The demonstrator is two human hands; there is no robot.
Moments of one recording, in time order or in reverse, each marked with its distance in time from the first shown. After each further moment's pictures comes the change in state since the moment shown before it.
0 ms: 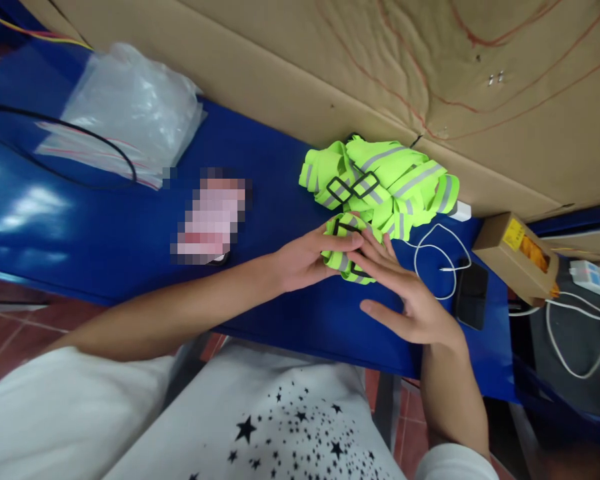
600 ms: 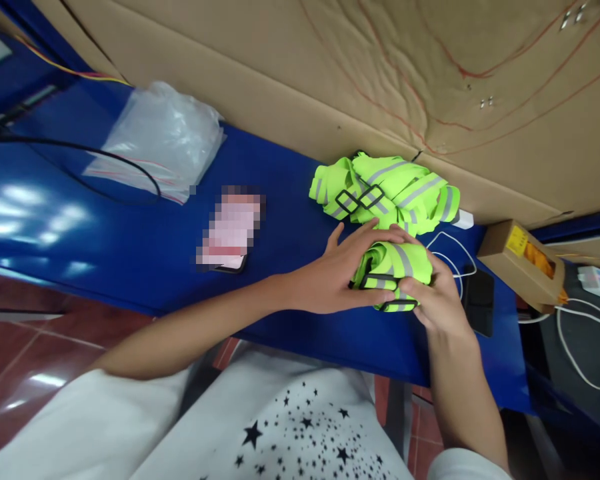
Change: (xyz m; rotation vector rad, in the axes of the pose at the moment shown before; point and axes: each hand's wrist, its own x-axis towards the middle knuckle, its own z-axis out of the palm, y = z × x) left_hand -0.026 0.010 0.017 1.209 -0.206 0.521; right_hand -0.010 0.023 0.013 0.543 0.486 0.368
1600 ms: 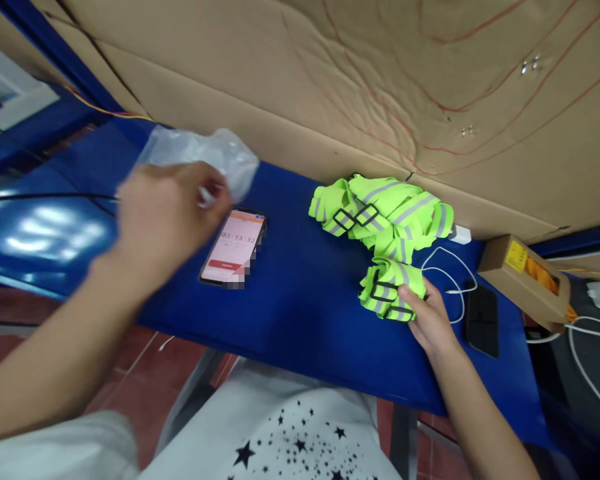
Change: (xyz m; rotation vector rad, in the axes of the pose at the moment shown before) left_hand -0.056 0.015 -0.135 1.451 0.636 -0.522; right_hand -0.014 0.030 -0.014 0.215 0.256 0.347
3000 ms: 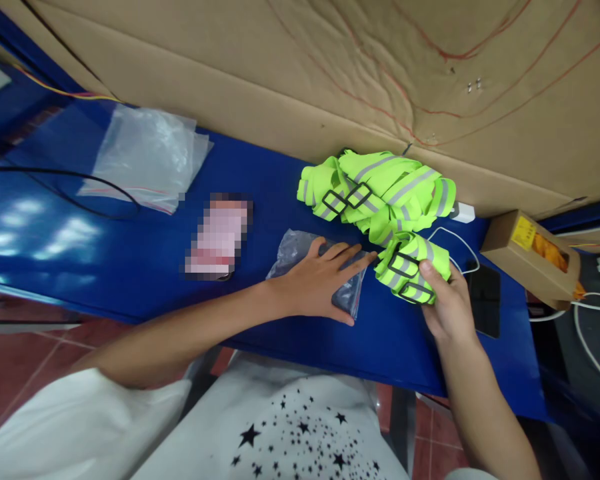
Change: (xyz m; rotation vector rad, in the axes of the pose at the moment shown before) left_hand -0.068 0.138 0.068 -0.492 -0.493 0.897; right_hand -0.004 -0.011 -0.012 0.003 0.195 -0.087
